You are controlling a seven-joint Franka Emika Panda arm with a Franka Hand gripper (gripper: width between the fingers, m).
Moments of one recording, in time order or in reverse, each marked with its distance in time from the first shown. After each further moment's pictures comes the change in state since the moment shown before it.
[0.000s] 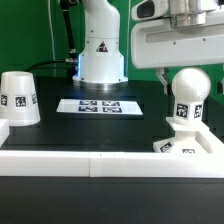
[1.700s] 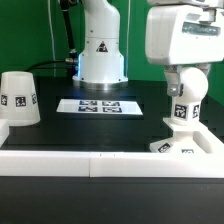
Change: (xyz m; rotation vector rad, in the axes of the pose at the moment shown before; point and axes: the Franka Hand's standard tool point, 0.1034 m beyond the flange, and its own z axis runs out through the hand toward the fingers) arm 0.018 0.007 -0.006 -0.123 -0.030 -1.265
